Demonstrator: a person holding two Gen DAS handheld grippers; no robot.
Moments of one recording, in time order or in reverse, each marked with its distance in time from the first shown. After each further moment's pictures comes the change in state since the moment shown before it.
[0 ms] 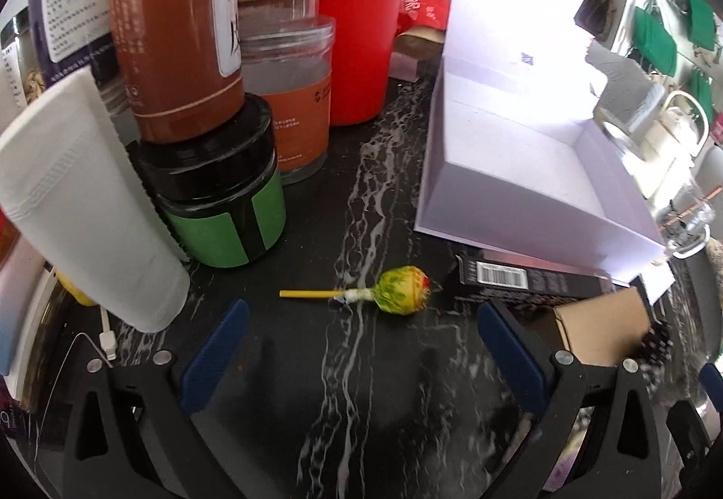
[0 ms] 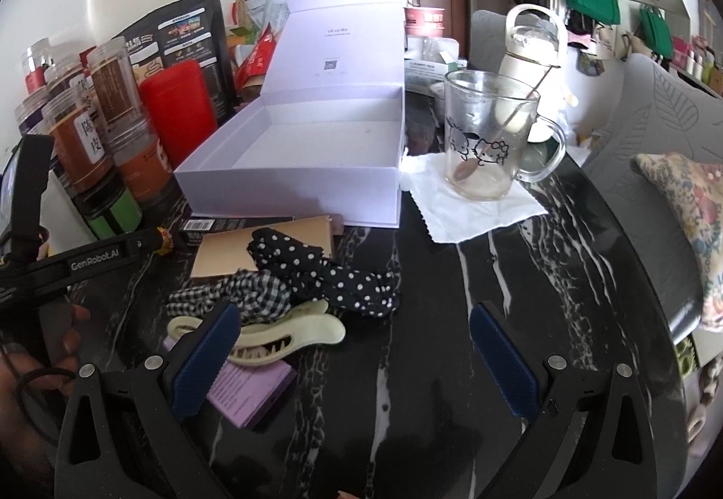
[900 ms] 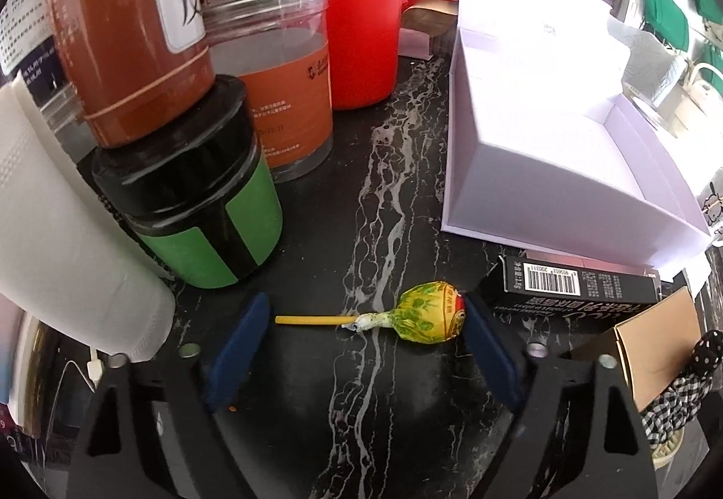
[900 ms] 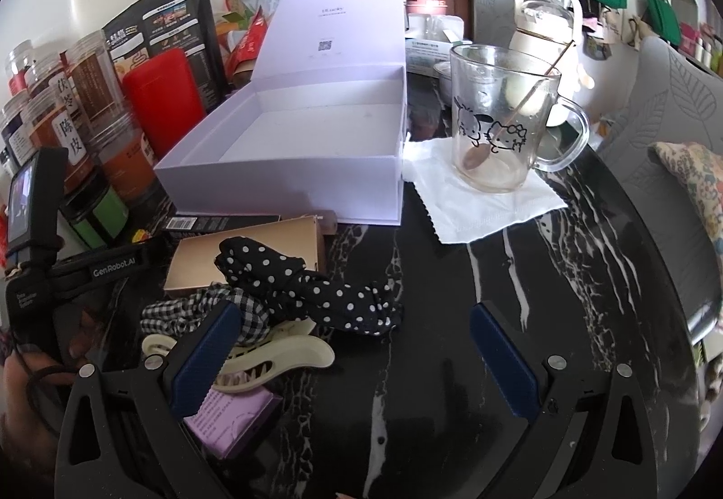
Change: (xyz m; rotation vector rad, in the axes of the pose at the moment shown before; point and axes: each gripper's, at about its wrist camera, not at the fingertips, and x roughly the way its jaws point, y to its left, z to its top) left arm 0.035 -0.005 0.009 0.055 0.032 0.068; right arm 0.025 -0.009 0.007 0.021 0.046 0.024
